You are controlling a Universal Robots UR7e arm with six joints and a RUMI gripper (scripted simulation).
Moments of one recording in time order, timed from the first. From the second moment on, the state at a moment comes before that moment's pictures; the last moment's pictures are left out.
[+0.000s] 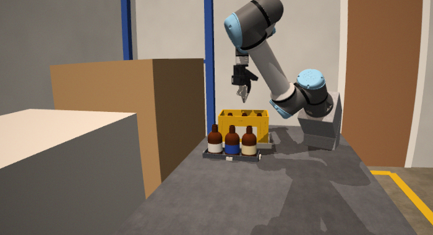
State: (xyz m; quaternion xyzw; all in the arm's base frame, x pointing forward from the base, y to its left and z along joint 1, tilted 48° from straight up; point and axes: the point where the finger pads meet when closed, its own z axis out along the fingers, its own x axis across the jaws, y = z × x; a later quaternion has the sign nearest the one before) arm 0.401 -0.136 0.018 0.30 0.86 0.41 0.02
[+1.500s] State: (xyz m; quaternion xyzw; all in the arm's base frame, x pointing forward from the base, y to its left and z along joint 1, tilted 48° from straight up) arm 0.405 -0.123 0.037 0.25 0.88 0.40 0.05
